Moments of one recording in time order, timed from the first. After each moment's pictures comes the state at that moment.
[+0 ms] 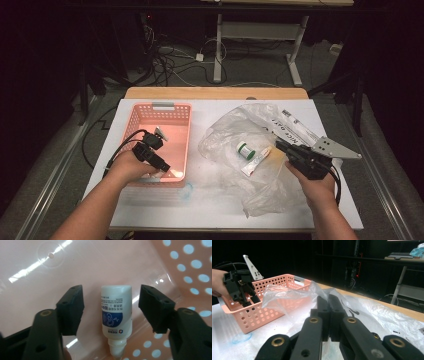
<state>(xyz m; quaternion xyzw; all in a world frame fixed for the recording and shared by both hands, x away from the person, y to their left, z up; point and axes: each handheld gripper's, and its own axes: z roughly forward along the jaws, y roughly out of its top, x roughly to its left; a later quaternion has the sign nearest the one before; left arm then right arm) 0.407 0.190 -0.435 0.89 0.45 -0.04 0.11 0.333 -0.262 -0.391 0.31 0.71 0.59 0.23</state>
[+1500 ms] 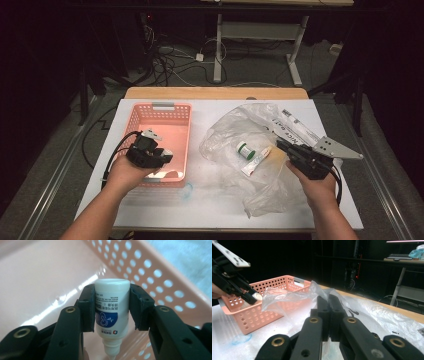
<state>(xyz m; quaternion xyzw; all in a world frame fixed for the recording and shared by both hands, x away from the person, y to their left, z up) 0.365 0.199 -0.409 0.86 0.40 0.09 0.31 0.332 -0.263 -0.389 0.31 0.71 0.59 0.24</state>
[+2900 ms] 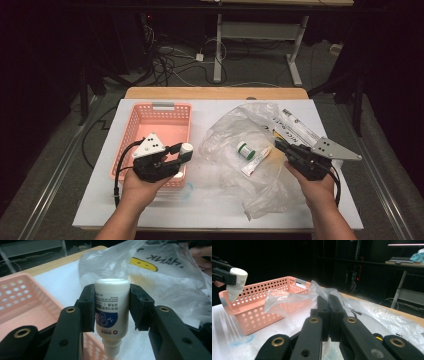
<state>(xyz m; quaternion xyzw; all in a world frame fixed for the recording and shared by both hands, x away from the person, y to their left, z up) 0.306 0.152 -0.370 0.79 0.32 0.14 0.50 0.329 -0.258 -0.387 0.30 0.71 0.59 0.24</state>
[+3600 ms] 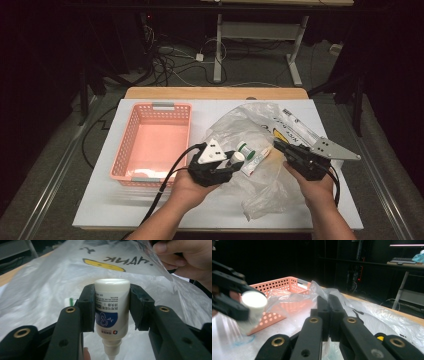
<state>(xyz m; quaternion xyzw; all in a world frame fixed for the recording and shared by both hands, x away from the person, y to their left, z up) 0.314 0.031 -0.380 0.84 0.23 0.11 0.48 0.329 -0.256 -0.386 0.29 0.71 0.59 0.24</state>
